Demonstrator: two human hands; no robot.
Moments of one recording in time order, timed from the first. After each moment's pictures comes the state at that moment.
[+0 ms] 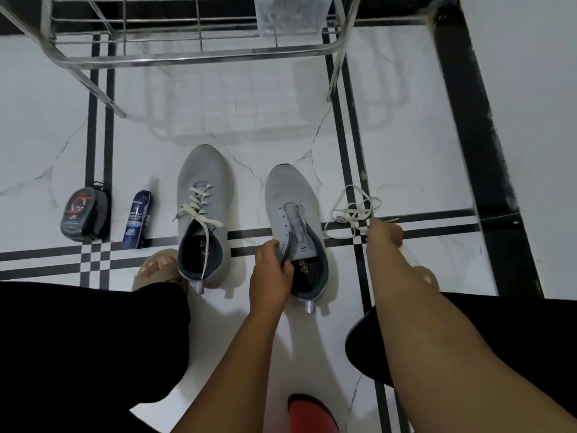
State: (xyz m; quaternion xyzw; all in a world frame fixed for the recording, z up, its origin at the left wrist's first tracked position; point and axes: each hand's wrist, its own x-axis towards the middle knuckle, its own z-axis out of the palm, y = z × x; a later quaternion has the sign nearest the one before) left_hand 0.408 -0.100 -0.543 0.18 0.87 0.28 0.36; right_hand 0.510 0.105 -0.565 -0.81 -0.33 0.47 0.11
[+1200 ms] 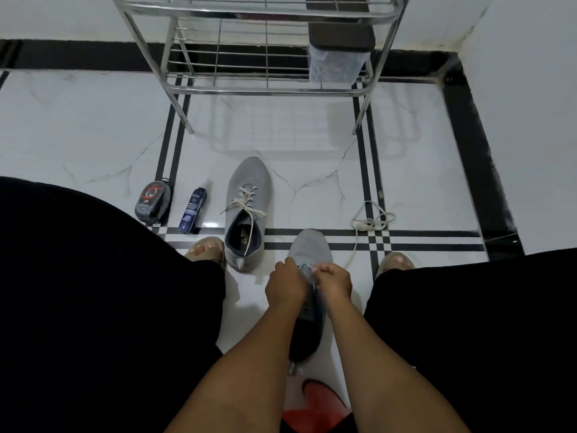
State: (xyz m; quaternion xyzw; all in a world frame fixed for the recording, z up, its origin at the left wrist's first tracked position) left_hand 0.425 -0.143 -0.519 0.19 0.91 0.11 0.36; right_hand 0.489 -0.081 -0.536 -0.68 -0.46 0.57 0.04
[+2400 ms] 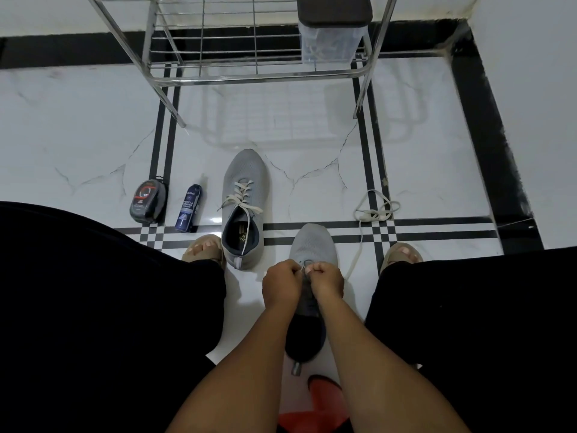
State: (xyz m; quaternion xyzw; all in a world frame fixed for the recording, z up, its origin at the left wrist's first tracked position) left_hand 0.419 -0.151 -0.523 0.17 0.91 0.20 0.33; right_hand 0.477 -0.086 -0.561 -0.67 -0.53 0.51 -0.05
